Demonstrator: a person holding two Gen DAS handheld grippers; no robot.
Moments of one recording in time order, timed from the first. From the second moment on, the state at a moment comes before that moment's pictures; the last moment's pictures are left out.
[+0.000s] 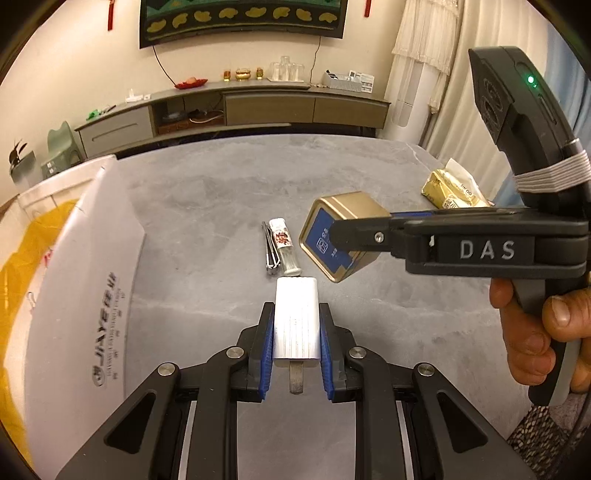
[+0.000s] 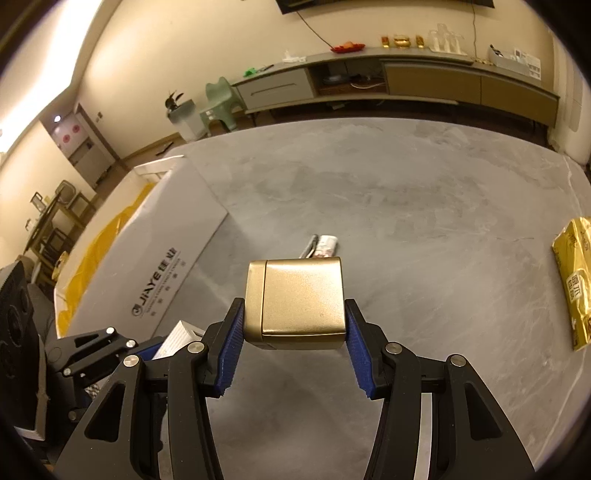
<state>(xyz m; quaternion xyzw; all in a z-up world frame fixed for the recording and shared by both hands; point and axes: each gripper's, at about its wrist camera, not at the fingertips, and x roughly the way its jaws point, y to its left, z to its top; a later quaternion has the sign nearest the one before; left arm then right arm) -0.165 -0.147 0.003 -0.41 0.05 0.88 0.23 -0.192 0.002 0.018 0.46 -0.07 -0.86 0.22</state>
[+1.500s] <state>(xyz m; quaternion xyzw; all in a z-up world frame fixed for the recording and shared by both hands) -0.109 -0.225 0.062 -0.36 0.01 0.91 0.18 -0.124 -0.057 0.065 0.41 -0.03 -0.86 0.30</state>
